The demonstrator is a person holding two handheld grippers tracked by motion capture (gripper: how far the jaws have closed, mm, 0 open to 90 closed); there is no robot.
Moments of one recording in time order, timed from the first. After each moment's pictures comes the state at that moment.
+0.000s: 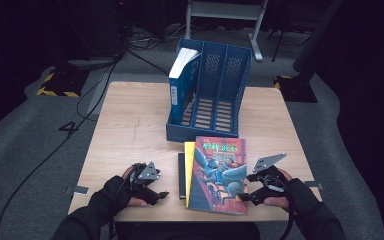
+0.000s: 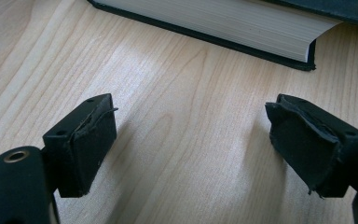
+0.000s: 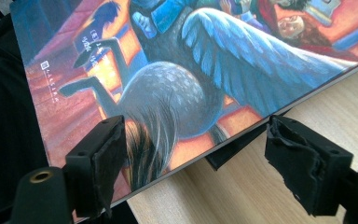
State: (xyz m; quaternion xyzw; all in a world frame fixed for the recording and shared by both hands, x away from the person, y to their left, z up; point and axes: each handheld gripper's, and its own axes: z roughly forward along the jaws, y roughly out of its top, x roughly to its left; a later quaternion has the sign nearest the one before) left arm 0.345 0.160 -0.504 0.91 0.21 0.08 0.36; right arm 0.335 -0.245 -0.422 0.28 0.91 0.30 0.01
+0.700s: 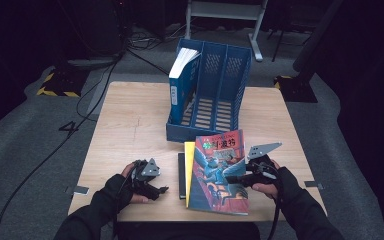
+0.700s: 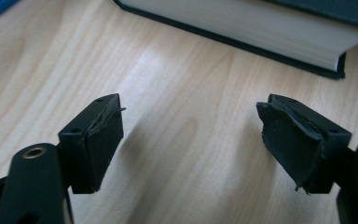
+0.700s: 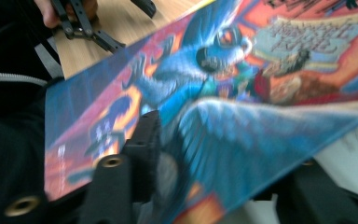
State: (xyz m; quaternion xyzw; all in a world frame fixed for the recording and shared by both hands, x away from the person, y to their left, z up) left arm 0.354 0.157 -0.492 0.90 0.24 0.10 0.34; right arm 0.372 -0.224 -0.425 0.26 0.87 0.41 -0.02
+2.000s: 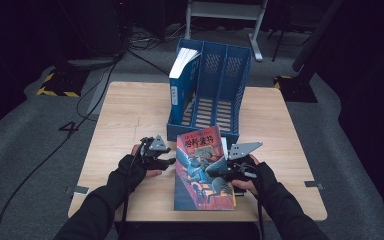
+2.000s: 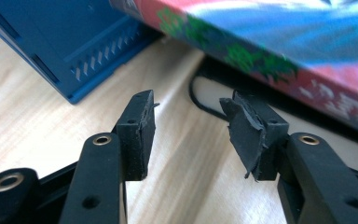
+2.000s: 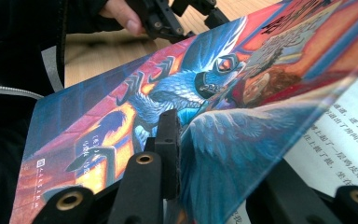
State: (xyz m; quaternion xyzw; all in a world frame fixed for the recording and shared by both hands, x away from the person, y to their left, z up) left arm 0.416 0.138 -0.478 0.88 0.26 0.12 0.39; right arm 0.380 -0.178 -0.436 0.16 0.87 0.46 0.01
